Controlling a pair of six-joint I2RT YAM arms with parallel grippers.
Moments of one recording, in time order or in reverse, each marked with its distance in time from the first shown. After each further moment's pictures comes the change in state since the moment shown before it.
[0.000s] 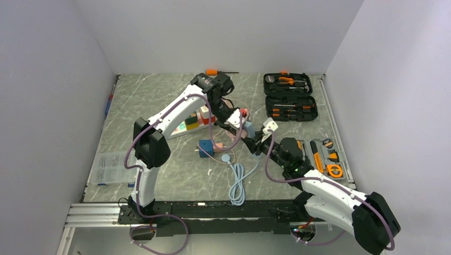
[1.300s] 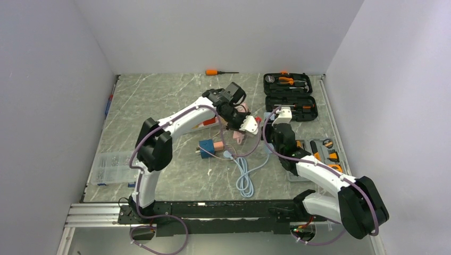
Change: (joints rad) left arm -0.072 -0.046 -0.266 0.493 -0.230 -0.262; right arm -0.134 0.208 0.141 -0.228 0.482 0.215
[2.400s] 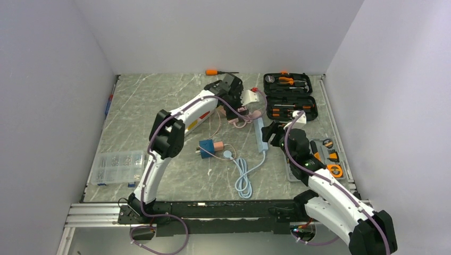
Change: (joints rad) left arm 0.101 0.330 0.262 0.316 -0.467 -0.528; right arm -0.053 -0.290 -0.036 -0.210 -0.109 0.237
